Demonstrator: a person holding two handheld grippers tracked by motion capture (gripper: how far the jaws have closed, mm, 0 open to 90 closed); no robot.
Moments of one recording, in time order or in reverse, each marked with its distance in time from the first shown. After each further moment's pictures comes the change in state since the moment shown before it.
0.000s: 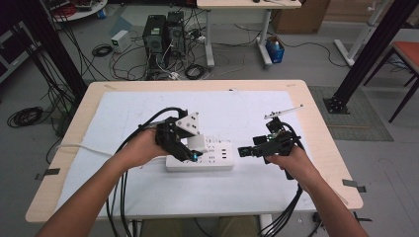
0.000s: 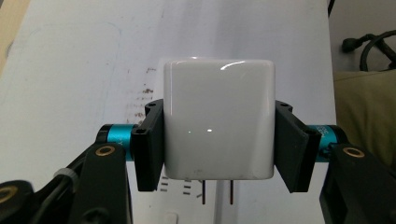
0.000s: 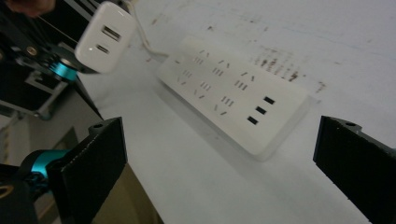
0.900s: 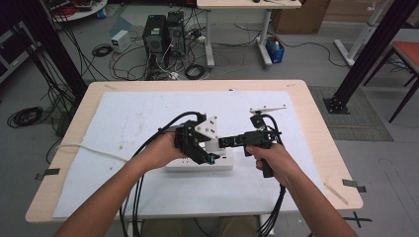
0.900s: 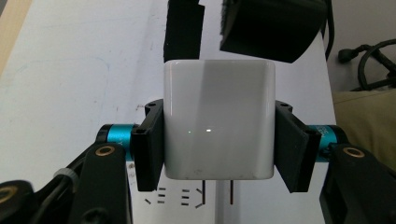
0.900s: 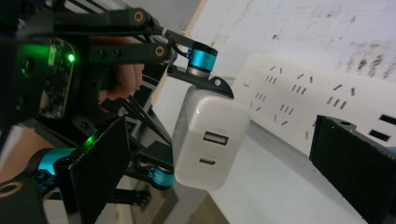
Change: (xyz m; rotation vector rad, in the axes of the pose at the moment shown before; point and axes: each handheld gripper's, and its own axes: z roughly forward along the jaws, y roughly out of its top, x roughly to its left) left arm -0.006 0.022 0.027 -0.051 -0.012 0.036; right arm 0.010 0.018 0.038 -0.036 0.254 0.280
